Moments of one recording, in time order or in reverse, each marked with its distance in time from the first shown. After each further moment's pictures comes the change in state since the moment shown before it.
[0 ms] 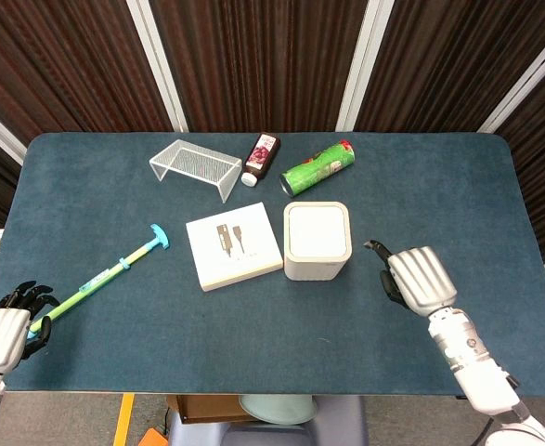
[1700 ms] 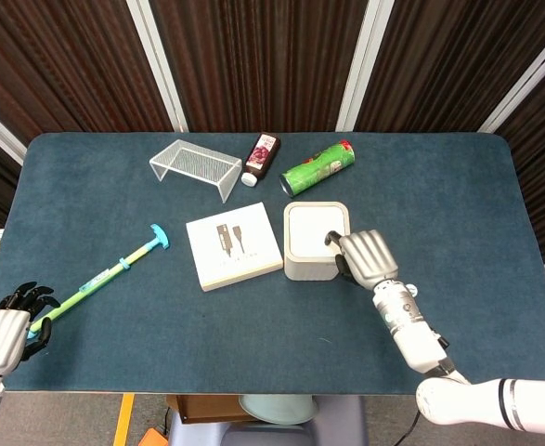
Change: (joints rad) left arm 0.002 0.012 0.009 -0.014 0.015 0.006 -0.012; right arm 0.302 -0.255 -0.017 0.199 0.321 0.000 -0.057
